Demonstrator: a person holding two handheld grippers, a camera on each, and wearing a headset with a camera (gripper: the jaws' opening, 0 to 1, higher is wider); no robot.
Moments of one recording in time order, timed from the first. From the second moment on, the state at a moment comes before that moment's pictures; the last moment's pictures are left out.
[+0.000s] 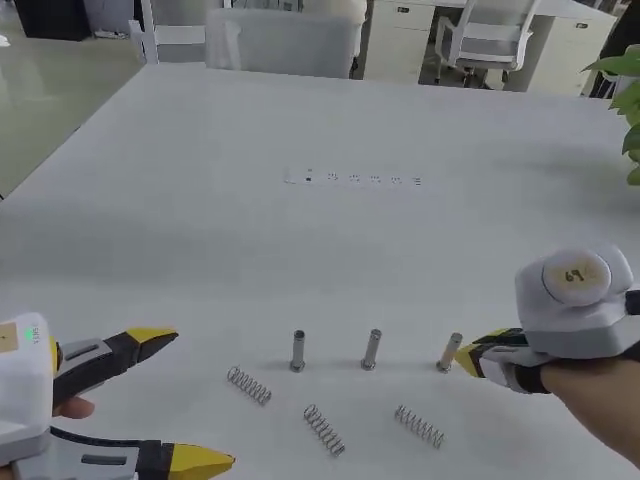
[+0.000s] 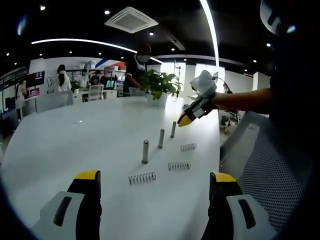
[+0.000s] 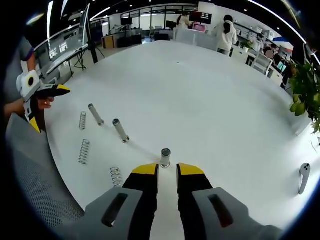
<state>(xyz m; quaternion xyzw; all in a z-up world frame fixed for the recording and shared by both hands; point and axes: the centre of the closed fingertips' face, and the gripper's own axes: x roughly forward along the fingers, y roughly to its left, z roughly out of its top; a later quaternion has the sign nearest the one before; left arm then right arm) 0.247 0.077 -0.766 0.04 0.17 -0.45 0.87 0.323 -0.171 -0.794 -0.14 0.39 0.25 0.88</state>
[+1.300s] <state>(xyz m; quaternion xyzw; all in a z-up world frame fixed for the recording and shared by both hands) 0.248 0.077 -0.765 0.03 0.16 -0.45 0.88 0.272 -0.098 -0.834 -0.26 0.48 0.40 0.74</state>
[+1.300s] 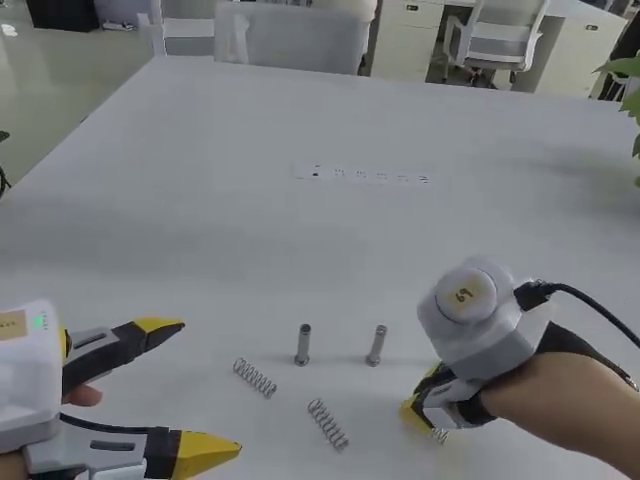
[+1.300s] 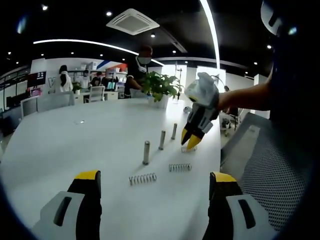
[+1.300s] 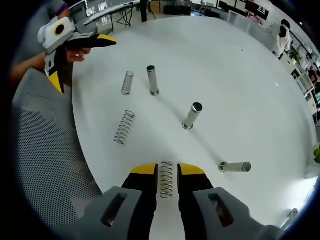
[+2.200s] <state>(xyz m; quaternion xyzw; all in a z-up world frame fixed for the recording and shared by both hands) 0.246 0.078 -0.766 0.02 0.16 -0.45 0.88 0.271 -0.099 -0.845 -0.31 0.50 0.39 0.71</state>
